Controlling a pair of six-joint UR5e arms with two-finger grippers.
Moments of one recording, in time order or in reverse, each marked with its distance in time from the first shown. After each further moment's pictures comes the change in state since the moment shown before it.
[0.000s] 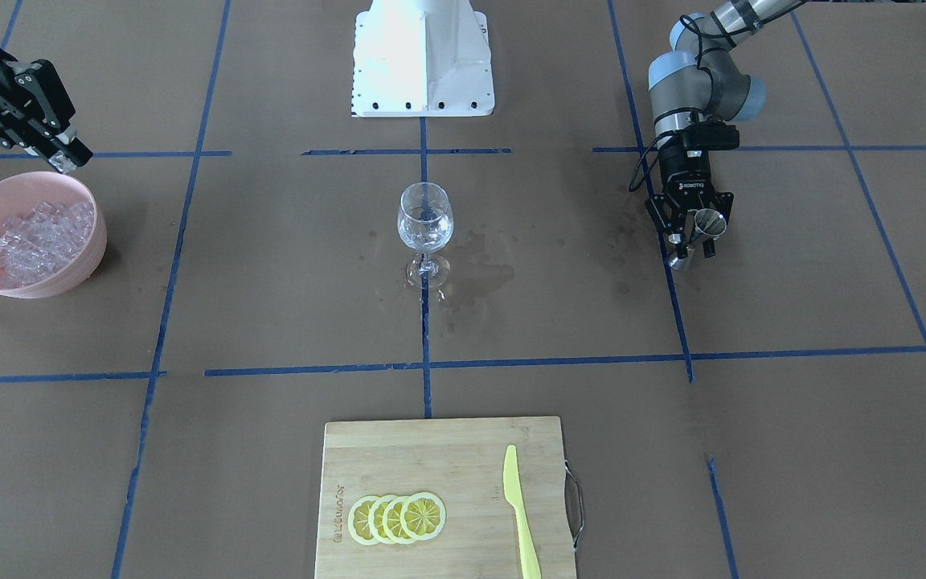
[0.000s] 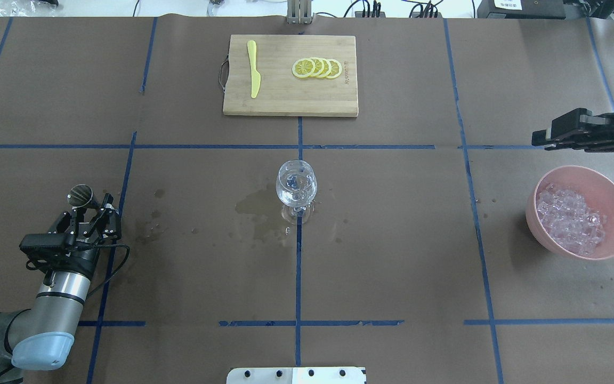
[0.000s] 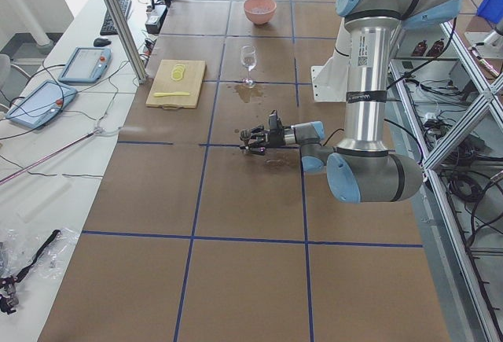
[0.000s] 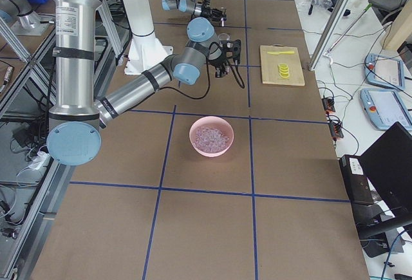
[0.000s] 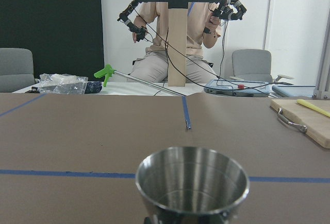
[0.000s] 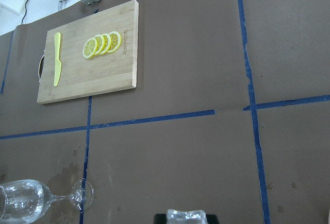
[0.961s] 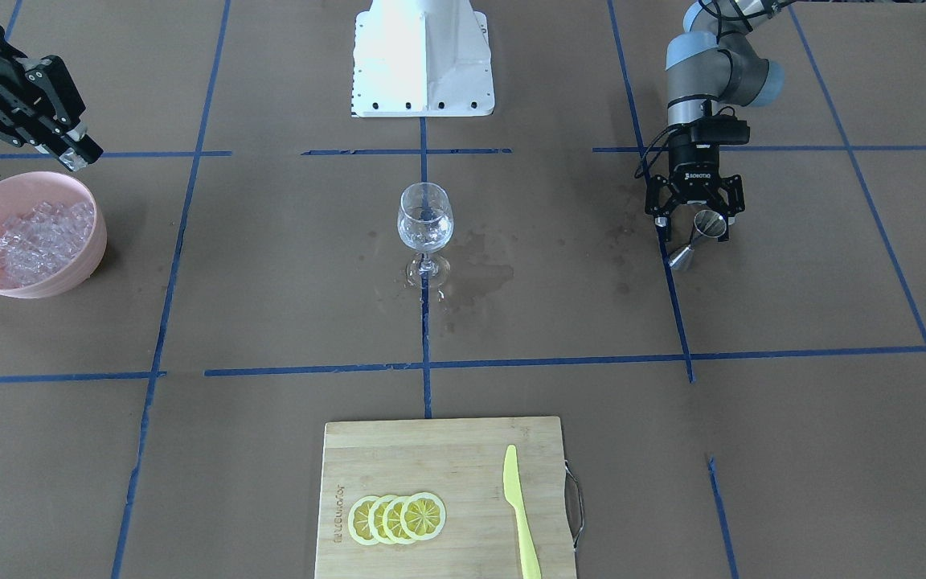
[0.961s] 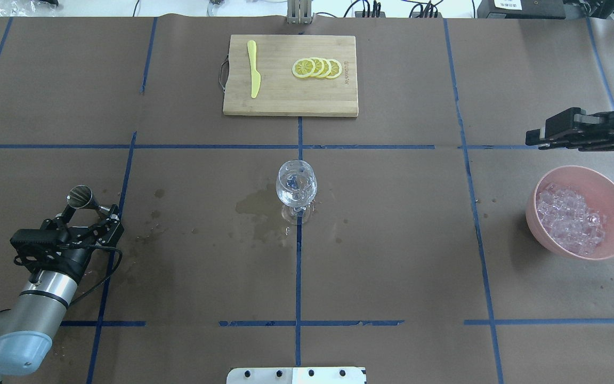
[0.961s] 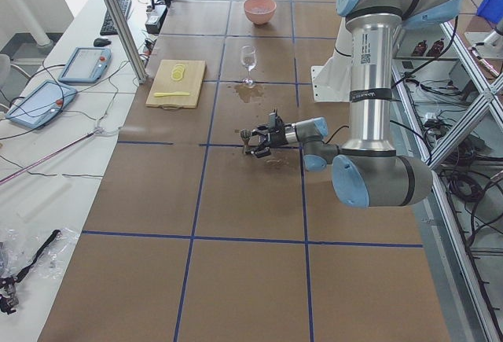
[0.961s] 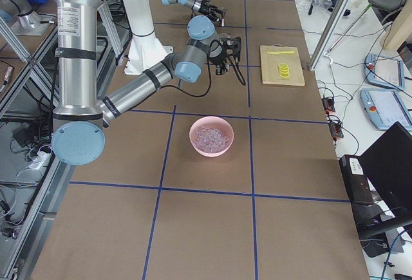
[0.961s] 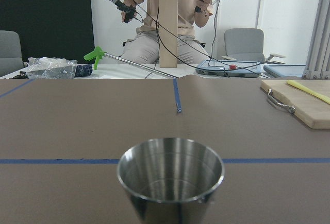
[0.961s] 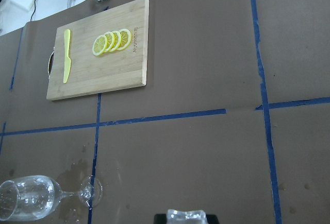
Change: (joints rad) left arm -0.006 0.085 -0.116 0.000 -0.175 0.070; right arm -0.008 0.018 0.002 0.000 0.003 0.003
